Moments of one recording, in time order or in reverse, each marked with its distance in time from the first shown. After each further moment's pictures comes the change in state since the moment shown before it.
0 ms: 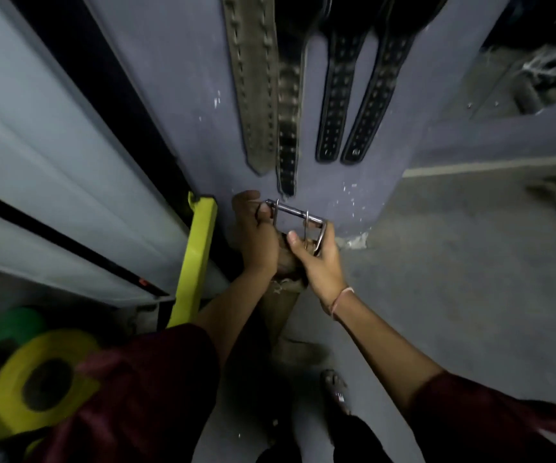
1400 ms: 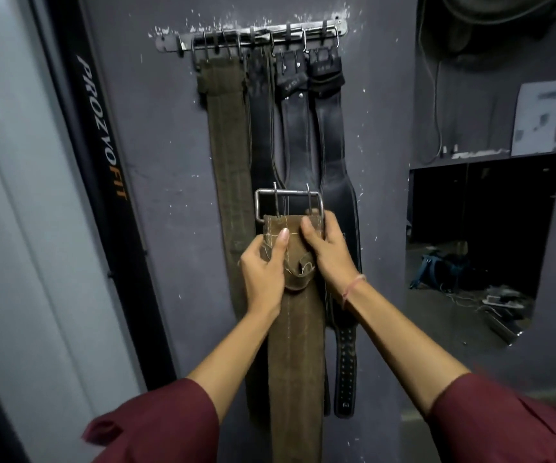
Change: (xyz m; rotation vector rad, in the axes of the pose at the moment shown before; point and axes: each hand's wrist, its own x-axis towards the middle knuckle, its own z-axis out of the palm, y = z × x) left_hand 0.054 0.426 0.009 -0.420 -0.057 0.612; right_hand 0.009 -0.464 0.005 0.004 -0.144 -0.776
